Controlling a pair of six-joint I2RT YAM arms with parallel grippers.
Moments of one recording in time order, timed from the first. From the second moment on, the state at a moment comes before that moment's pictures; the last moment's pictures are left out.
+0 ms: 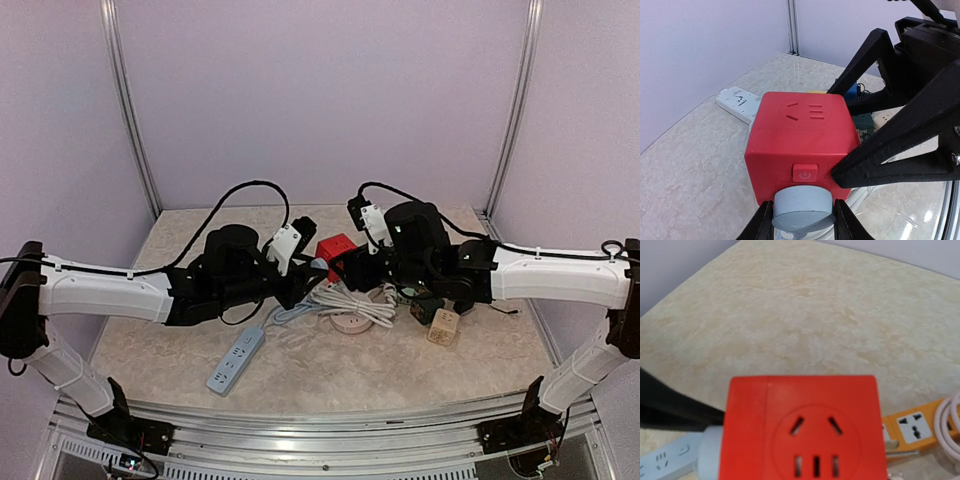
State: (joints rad) left arm -0.96 1.50 0.90 0.32 -0.03 0.05; right arm 0.98 1.47 1.10 -0.06 0.20 0.28
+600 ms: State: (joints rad) left arm -0.97 1.54 0.91 0.35 -0.05 0.02; right arm 0.99 1.44 1.05 -0.06 0.26 0.28
